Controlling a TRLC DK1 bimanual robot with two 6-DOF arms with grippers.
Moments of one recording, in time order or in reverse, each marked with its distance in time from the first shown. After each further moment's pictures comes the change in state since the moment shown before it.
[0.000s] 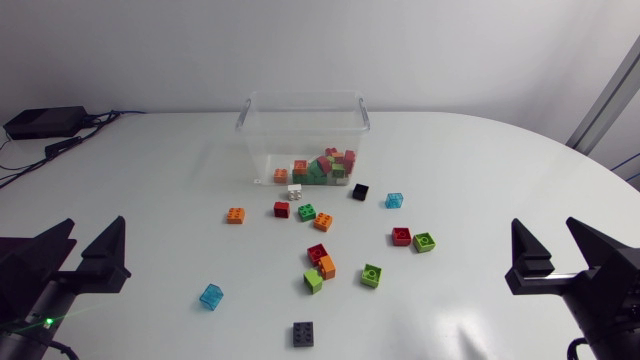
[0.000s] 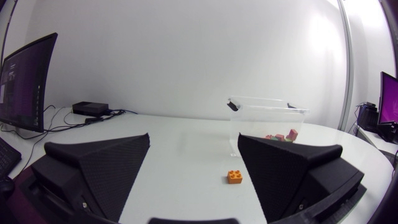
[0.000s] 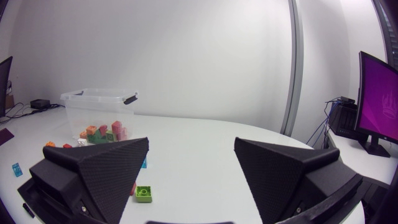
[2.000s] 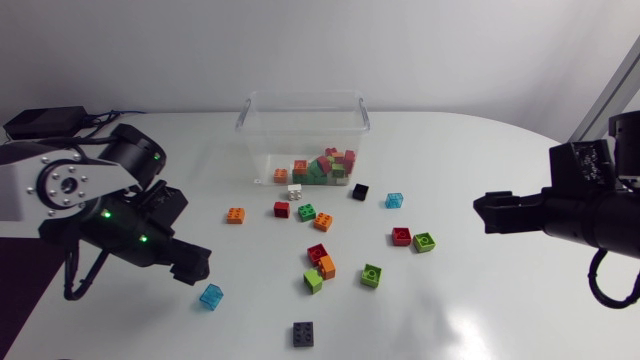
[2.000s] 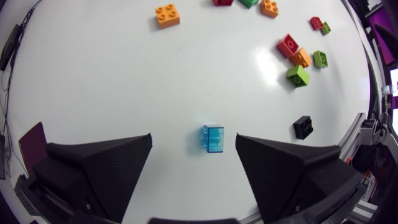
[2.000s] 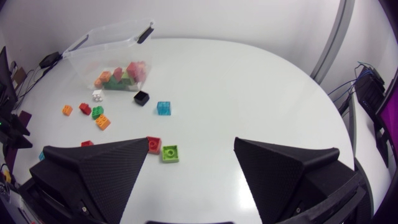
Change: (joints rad) left arm -0.300 1.334 0.794 -0.780 0.076 0.125; right arm 0.130 0.848 0.623 -0.438 -0.009 0.064
